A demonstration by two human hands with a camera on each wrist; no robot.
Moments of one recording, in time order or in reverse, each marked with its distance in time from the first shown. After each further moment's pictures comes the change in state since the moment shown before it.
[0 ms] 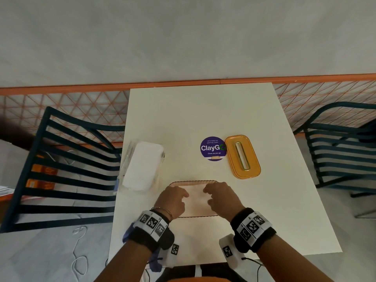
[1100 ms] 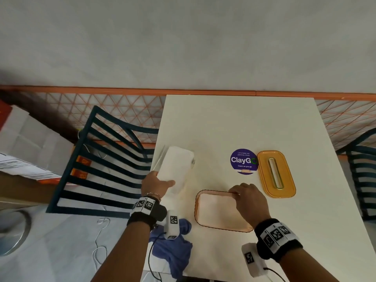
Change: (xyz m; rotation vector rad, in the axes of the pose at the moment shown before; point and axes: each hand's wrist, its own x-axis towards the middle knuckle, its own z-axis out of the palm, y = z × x) left_hand 0.017 -0.104 -0.071 -0.494 0.446 -0.576; right_hand 0.037 -0.003 0.006 -0.103 0.275 -0.071
